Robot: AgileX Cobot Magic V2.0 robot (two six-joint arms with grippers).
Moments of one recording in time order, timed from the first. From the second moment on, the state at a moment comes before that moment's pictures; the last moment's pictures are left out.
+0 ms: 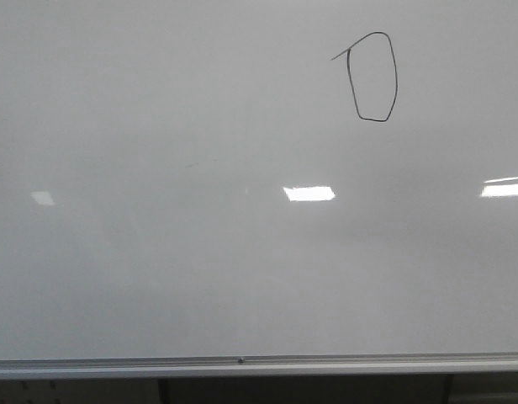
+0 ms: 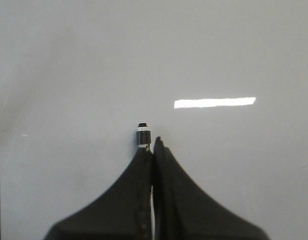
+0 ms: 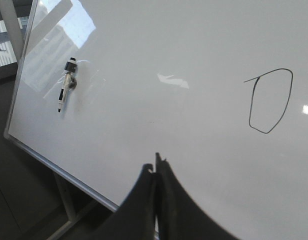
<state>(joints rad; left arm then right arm) 0.10 0.23 -0.48 -0.28 0.44 0.28 0.35 0.31 -0.33 0.92 0.32 -0.85</state>
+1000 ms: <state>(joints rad) 0.00 0.00 0.01 -0.03 0.16 0.03 0.35 0.31 -0.33 0.92 0.32 -0.85</state>
